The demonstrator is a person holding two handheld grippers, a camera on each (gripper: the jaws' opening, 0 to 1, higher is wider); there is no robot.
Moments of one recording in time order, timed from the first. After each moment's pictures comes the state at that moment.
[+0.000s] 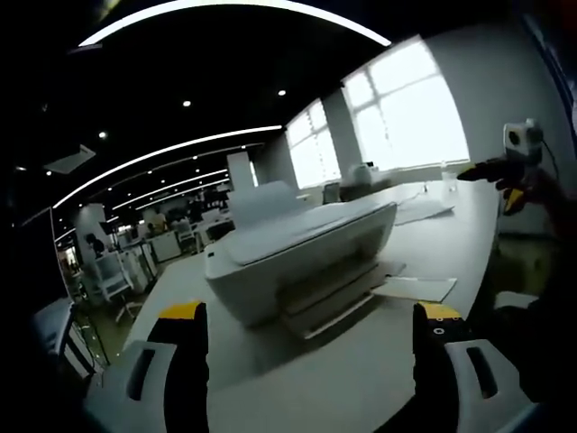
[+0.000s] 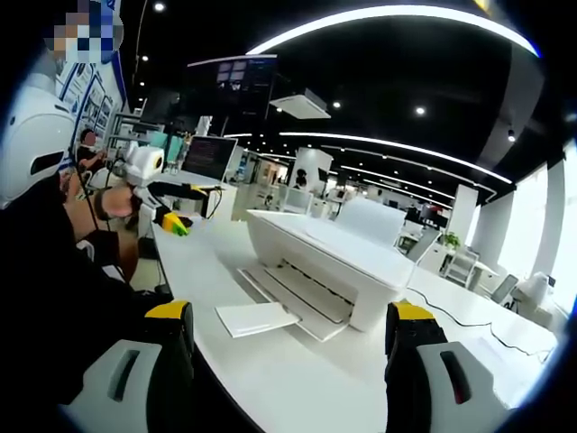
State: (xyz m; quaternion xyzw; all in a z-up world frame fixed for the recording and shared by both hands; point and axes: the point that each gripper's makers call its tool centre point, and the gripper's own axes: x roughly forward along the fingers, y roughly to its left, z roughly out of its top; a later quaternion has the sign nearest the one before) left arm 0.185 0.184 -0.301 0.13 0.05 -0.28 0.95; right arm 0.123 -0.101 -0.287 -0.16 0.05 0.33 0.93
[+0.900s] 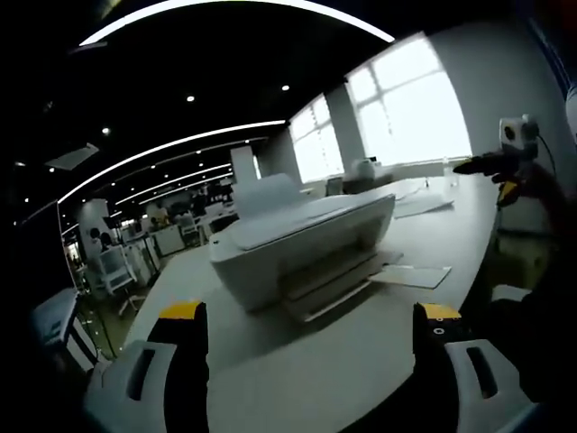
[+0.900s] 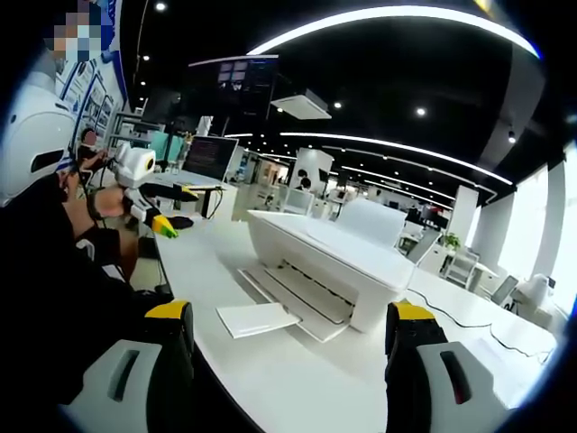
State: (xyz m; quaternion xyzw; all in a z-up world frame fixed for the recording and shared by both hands) left arm 0.169 0.196 -0.313 0.13 0.06 -0.27 0.95; right arm 0.122 -0.100 -0.286 -0.16 0.05 0.33 0.93
